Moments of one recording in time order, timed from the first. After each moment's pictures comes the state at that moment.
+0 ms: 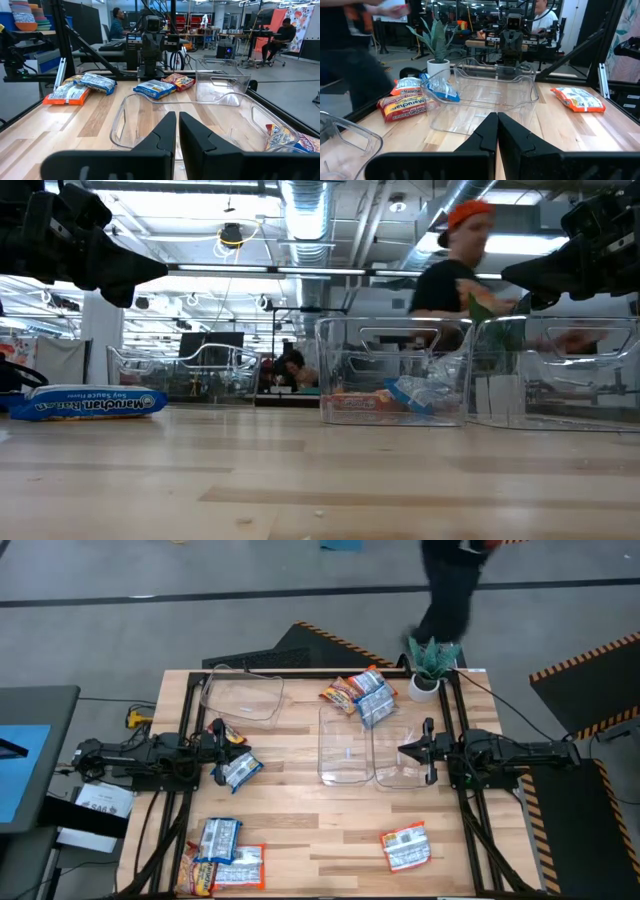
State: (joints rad) left arm -0.07 0.01 0.01 0.06 -0.25 -0.05; right arm 0.00 0.04 0.01 0.04 0.08 0.00
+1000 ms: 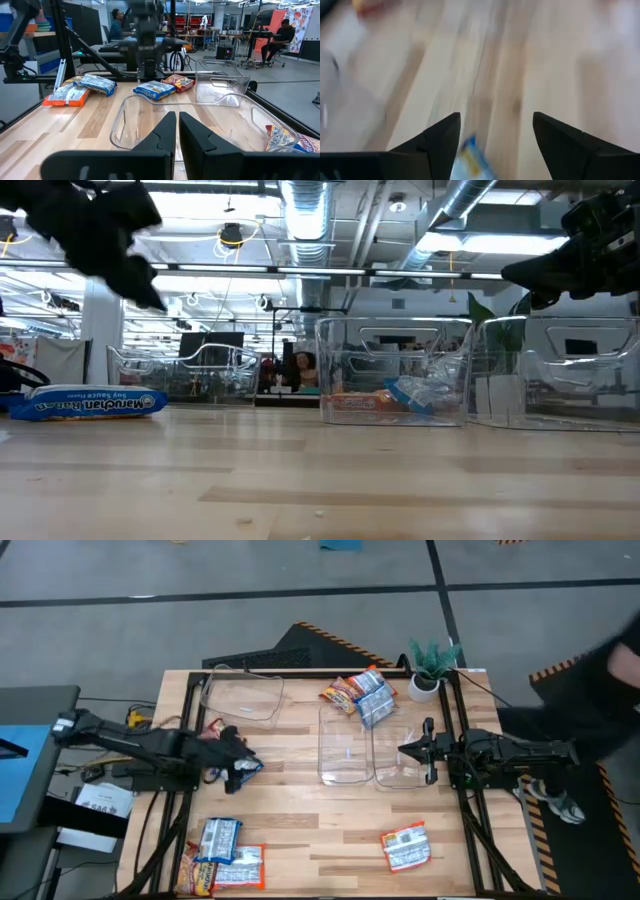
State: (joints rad) left arm -0.17 0.78 0.50 -0.45 -0.29 -0.24; right arm 0.00 0.04 0.01 0.05 0.08 0.00
